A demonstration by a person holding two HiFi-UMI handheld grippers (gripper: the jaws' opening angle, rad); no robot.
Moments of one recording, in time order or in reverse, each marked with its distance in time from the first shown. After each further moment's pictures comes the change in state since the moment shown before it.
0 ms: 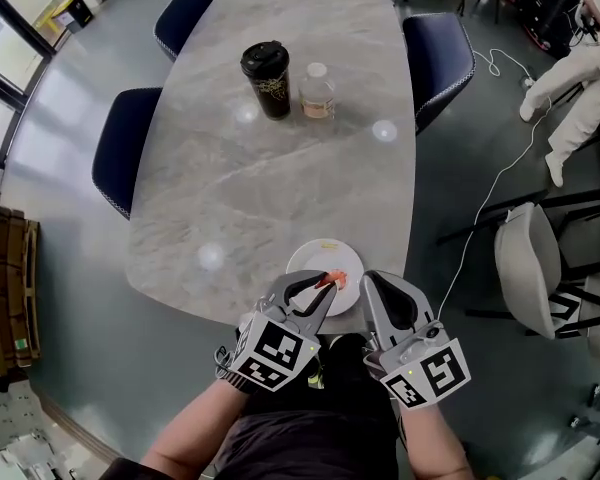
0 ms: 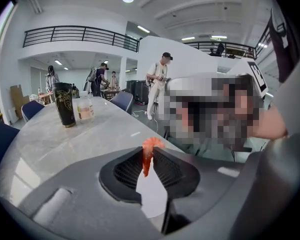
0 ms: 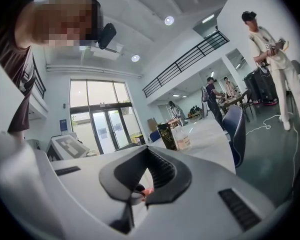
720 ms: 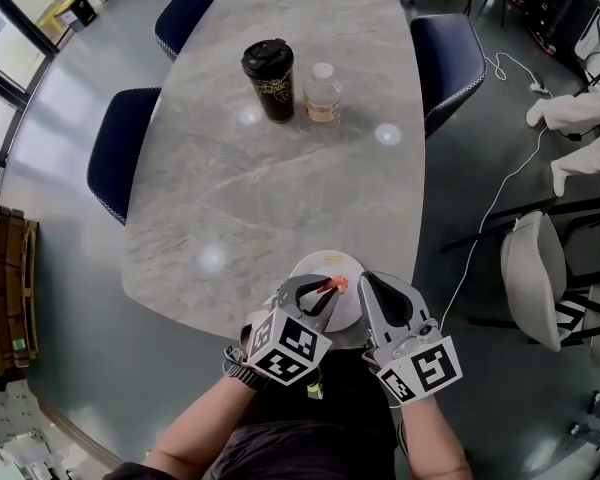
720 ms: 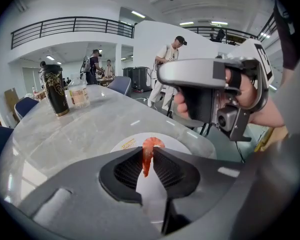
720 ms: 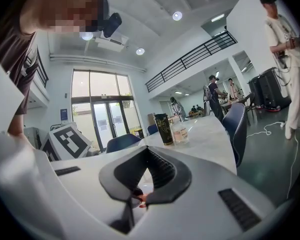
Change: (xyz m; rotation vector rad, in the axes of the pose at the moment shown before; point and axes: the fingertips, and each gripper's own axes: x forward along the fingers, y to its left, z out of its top) left arm 0.044 0.013 -0.049 0.050 0.157 -0.007; right arm 0.025 -0.024 -0.045 -0.082 0.058 0.000
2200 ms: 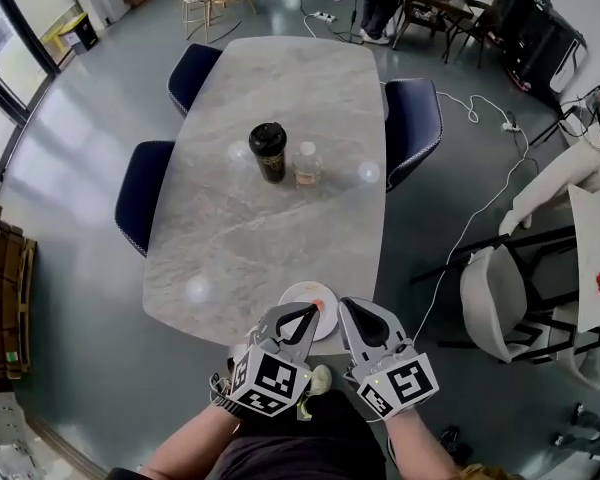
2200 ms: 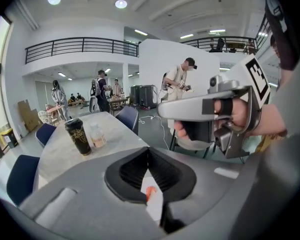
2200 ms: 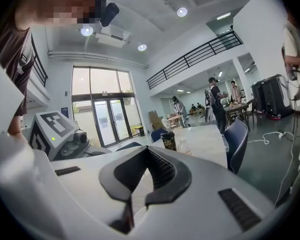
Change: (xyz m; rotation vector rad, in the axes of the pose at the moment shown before) left arm -0.133 -0.004 0.139 0.004 -0.173 0.102; right arm -0.018 0.044 0.131 -0.025 0.061 -0.001
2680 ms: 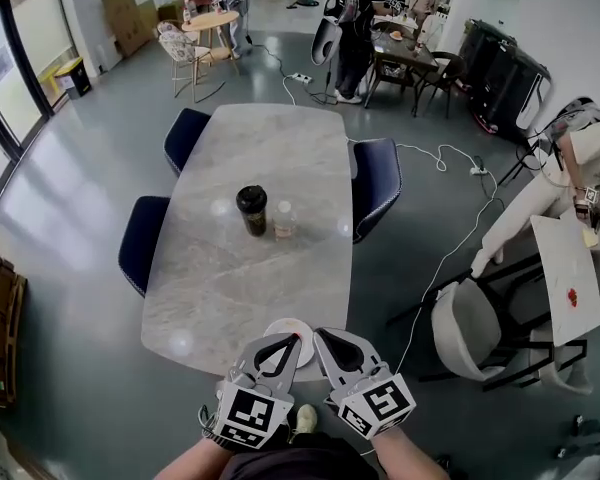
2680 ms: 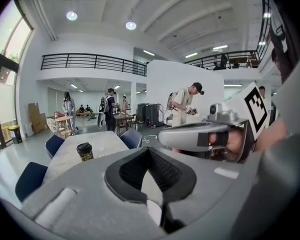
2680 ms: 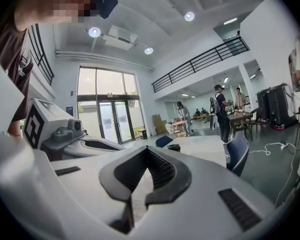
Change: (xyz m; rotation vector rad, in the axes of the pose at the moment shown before) left arm -0.083 -0.016 0.088 -0.066 -0.208 0.085; right arm -0.035 0.043 0.062 -0.057 -0.029 0.031
